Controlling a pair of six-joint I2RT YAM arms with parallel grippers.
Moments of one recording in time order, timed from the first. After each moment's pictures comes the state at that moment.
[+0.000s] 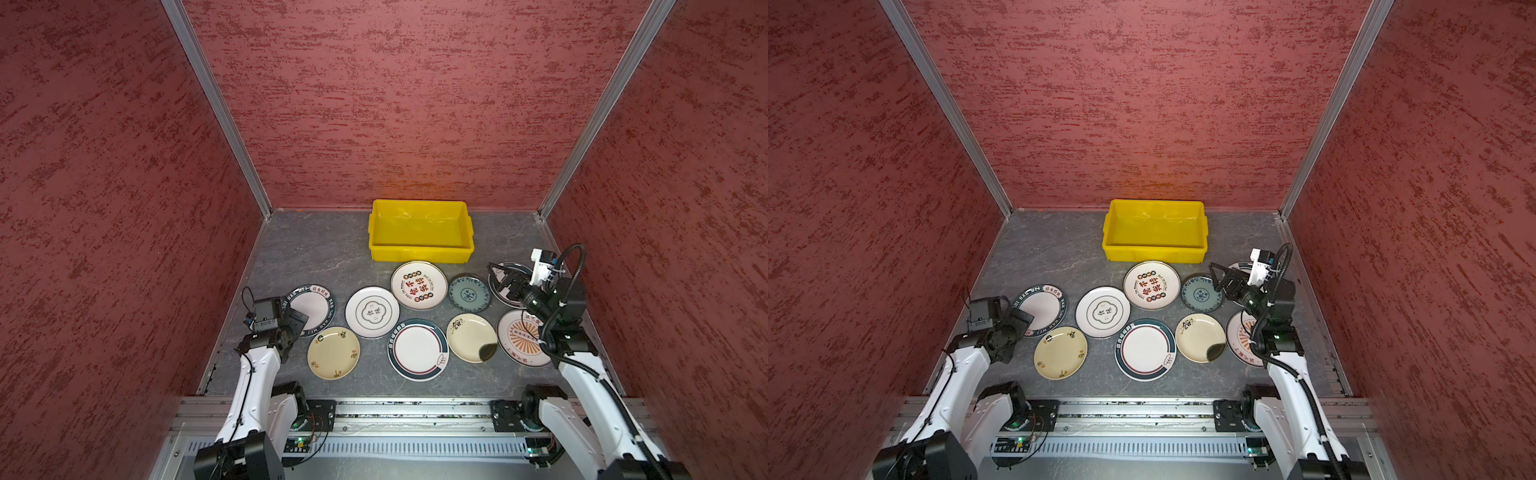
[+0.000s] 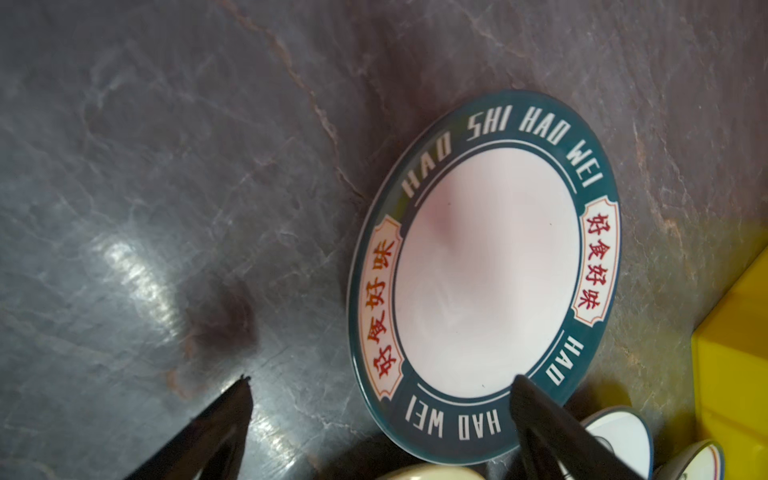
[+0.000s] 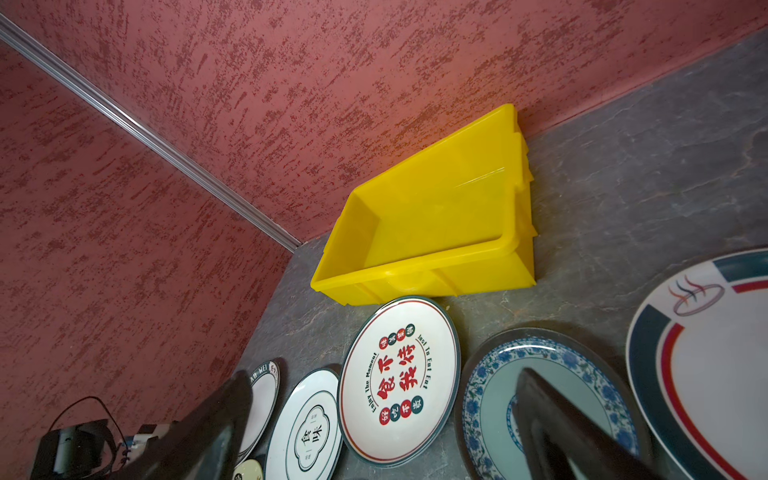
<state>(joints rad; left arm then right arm) 0.27 0.85 0.41 -0.63 0.06 -0.92 -0.04 0.79 0.47 0.14 -0.55 0.63</state>
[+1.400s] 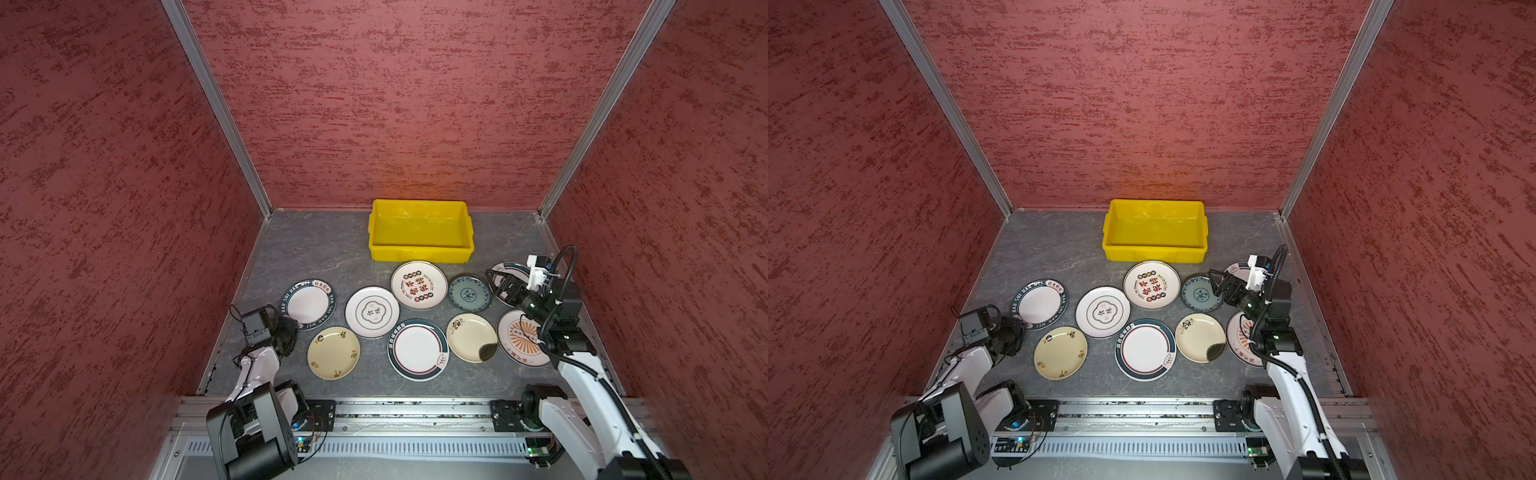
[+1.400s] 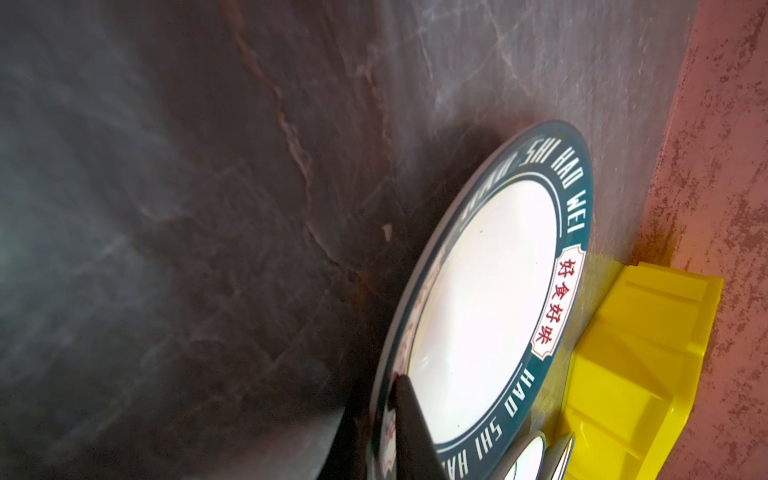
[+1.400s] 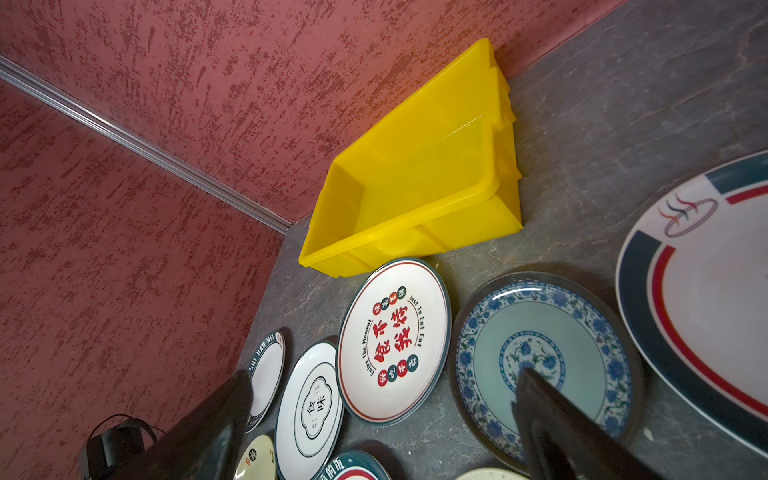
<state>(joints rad) 0.48 1.03 0.25 -0.16 0.35 -0.98 -0.04 0.79 0.45 0.05 -0.55 0.67</state>
